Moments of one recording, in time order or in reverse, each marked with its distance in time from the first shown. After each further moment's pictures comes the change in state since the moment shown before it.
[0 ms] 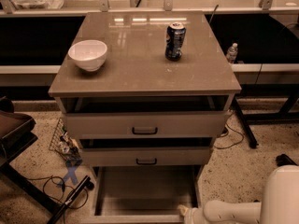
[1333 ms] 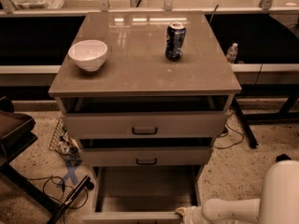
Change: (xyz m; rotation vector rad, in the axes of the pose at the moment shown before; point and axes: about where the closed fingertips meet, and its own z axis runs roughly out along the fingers) arm -0.008 0.000 -0.007 0.008 0.013 -0.006
